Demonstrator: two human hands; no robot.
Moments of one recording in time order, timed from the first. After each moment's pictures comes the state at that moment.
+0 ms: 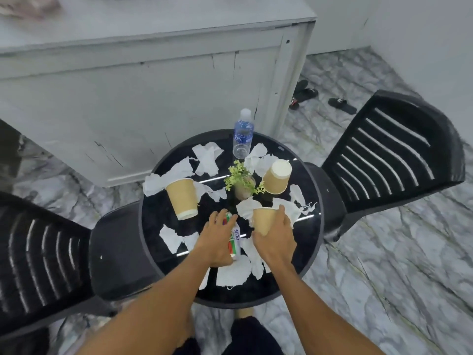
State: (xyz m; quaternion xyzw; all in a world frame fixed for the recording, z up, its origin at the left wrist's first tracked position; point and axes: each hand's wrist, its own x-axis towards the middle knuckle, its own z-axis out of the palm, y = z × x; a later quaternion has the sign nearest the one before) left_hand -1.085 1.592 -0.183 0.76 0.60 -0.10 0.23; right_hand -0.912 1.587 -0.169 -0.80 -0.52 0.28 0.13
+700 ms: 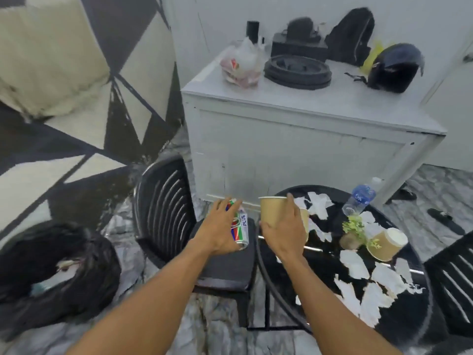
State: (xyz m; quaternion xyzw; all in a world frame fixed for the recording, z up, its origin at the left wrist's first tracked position) left_hand -1.345 1.431 -0.052 0.63 0.75 0.15 0.11; right_hand -1.171 1.505 -0.037 -0.58 -0.74 0.23 0.25
